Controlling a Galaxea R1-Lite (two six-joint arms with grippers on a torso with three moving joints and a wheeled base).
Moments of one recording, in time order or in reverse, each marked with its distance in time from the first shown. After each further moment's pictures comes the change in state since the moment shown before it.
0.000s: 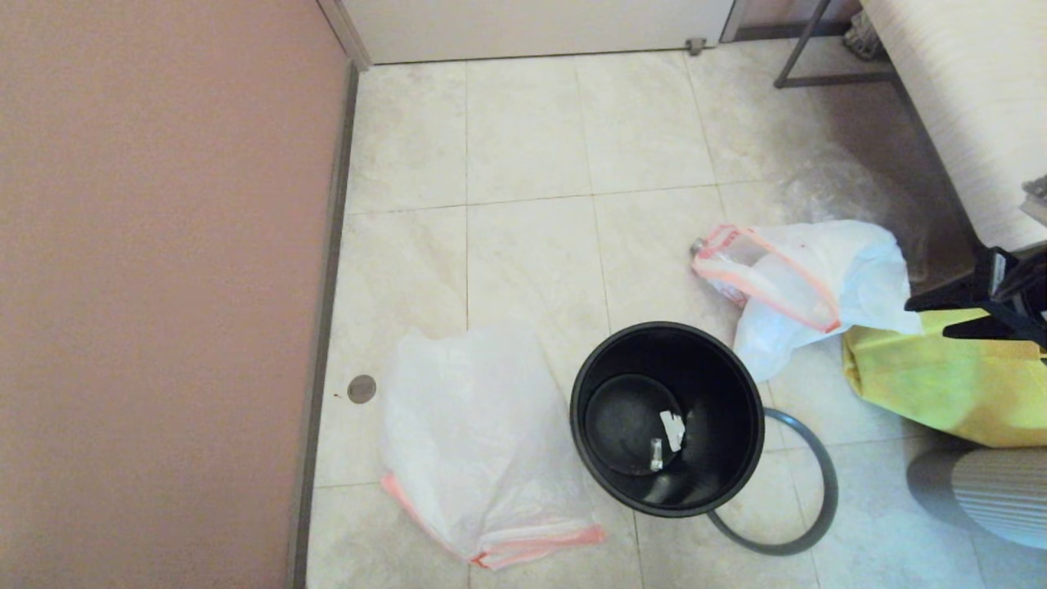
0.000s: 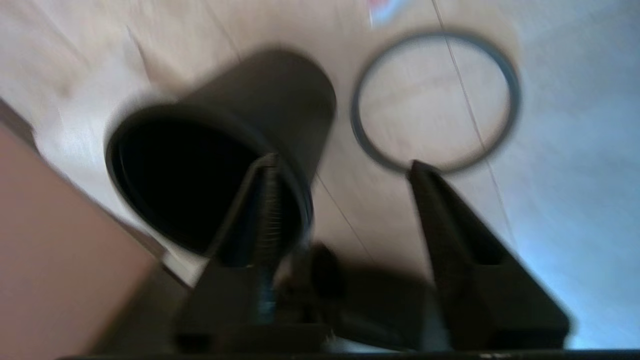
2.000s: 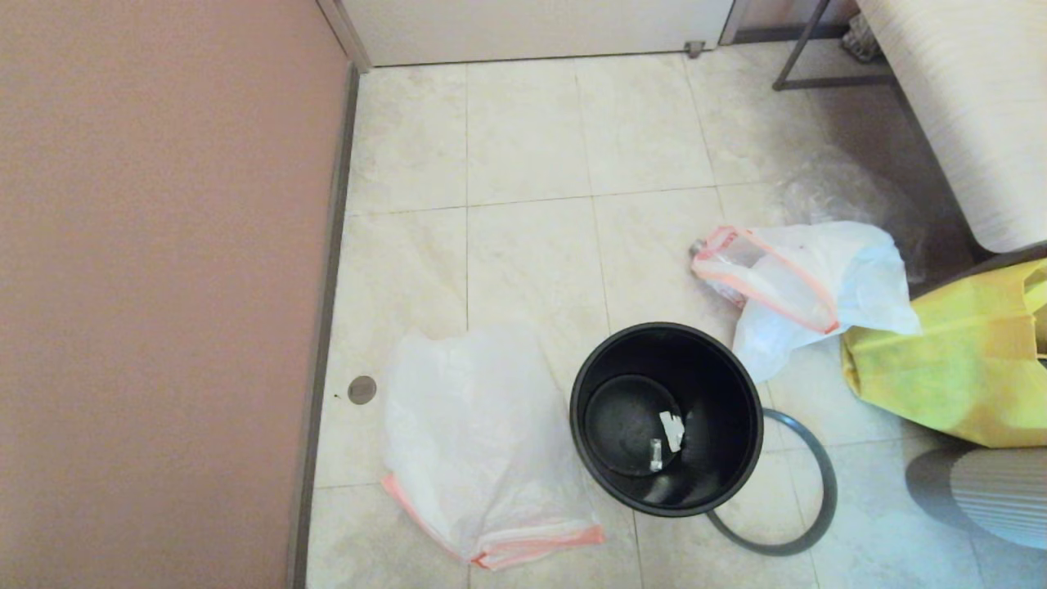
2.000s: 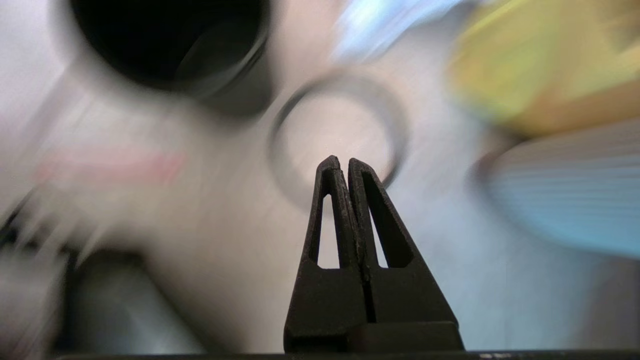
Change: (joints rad) left arm 0.000 0.000 0.000 0.000 -0.001 0.000; right arm 0.208 -1.574 1.308 -0.410 -0.287 -0.443
